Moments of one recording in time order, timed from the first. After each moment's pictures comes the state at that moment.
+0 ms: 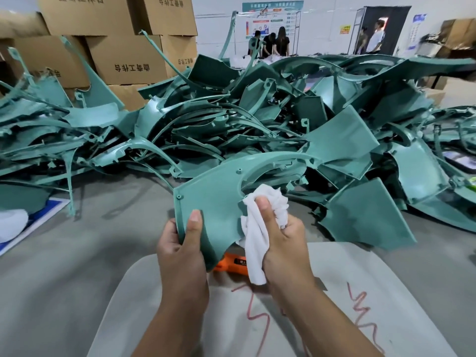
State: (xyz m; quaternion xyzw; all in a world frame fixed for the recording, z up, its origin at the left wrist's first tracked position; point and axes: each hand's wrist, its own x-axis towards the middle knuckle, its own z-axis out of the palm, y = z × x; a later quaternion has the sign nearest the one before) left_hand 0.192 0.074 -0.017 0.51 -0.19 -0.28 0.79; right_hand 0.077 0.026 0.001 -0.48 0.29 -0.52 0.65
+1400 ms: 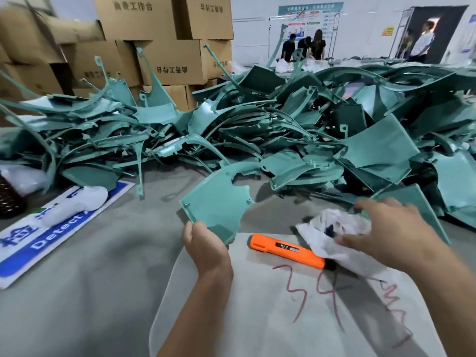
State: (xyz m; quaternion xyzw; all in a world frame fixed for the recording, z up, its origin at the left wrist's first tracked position) left_hand 0.221 0.093 -0.019 0.53 0.02 -0.20 0.82; right_hand -0.022 -0.013 0.046 -0.80 0.60 -0.03 0.04
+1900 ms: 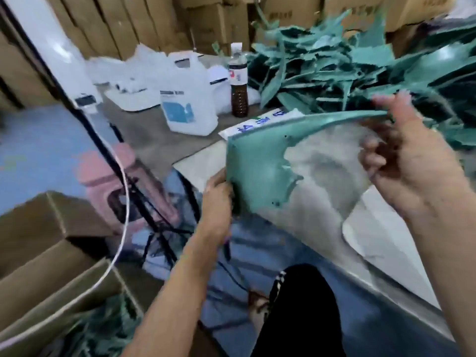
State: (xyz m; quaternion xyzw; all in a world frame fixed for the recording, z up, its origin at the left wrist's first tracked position) left_hand 0.315 0.409 -0.008 0.60 -0.05 -0.08 0.80; right_hand 0.199 0.203 0.092 -0.51 0.10 -0.30 0.80
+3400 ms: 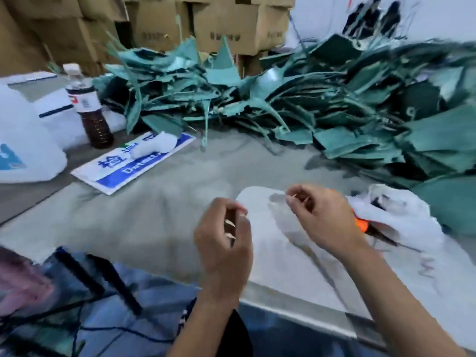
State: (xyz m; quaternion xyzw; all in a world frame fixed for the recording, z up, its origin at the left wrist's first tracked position) left_hand 0.202 0.262 -0.025 0.66 -0.31 0.12 0.67; right_hand 0.099 0.103 0.004 -0.89 0.27 -0.29 0.22
